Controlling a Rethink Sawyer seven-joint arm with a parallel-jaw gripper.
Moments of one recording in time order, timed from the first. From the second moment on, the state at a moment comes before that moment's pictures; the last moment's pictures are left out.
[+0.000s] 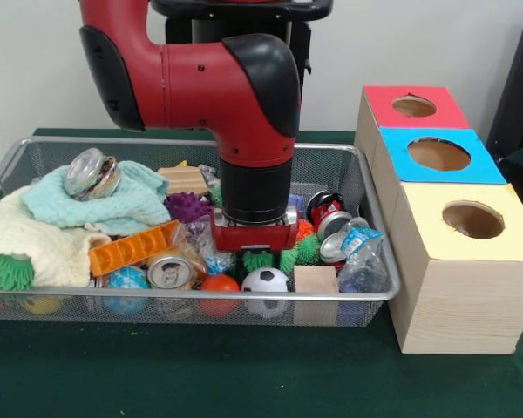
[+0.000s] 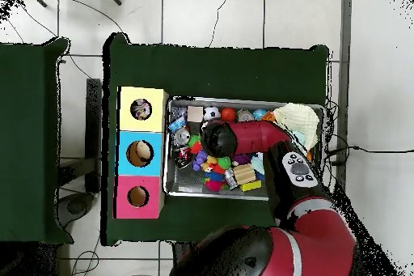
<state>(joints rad) -0.45 -0.35 0.26 1.46 -0.50 0.37 1.79</state>
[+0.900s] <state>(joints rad) -0.46 -0.52 0.30 1.63 -0.48 0.37 1.79</state>
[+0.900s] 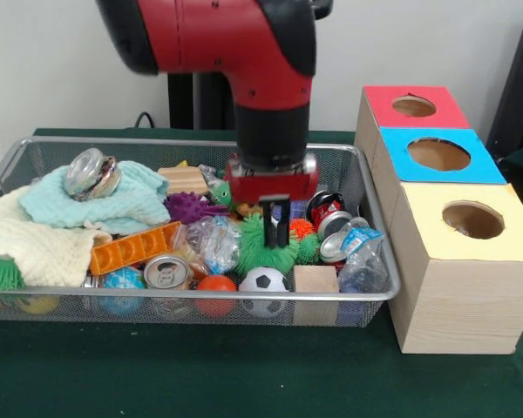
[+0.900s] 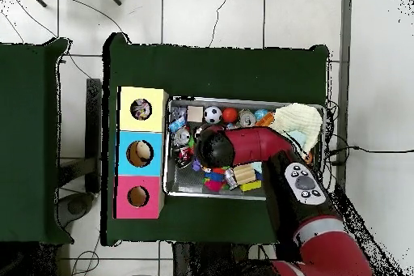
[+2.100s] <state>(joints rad) -0.37 -0.78 0.30 1.83 -0.41 0.37 1.79</state>
